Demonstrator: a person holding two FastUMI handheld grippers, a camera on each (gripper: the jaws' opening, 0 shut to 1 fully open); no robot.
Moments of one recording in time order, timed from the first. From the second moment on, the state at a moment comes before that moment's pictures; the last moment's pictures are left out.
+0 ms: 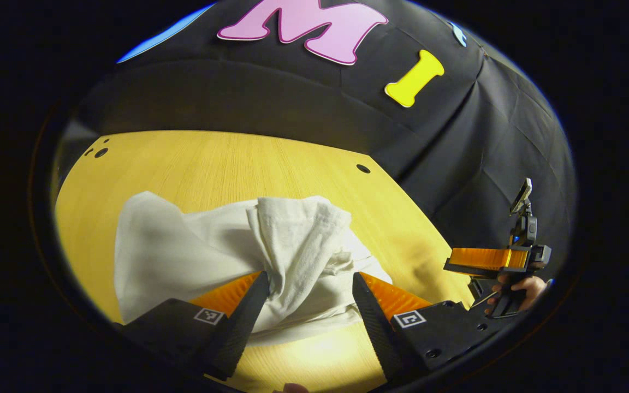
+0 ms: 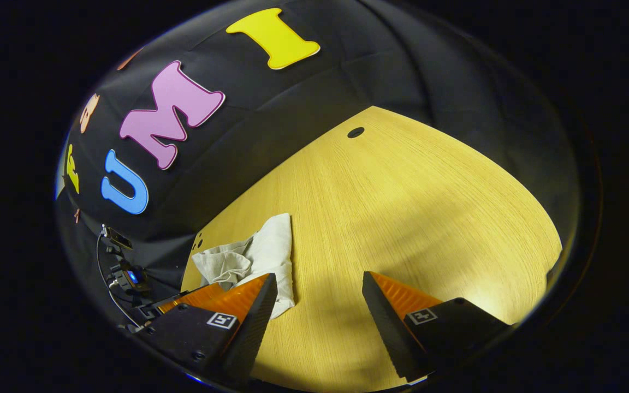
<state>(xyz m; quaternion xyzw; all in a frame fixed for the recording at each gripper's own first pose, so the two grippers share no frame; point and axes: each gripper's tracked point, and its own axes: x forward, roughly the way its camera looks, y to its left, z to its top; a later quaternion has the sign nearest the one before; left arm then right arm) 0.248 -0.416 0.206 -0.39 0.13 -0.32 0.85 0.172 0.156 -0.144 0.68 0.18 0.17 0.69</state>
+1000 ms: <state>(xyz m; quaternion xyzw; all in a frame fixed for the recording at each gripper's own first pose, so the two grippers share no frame) 0.133 -0.245 0.153 -0.47 0.06 -0.27 0.84 0.080 0.143 0.027 0.67 0.05 0.15 0.73</state>
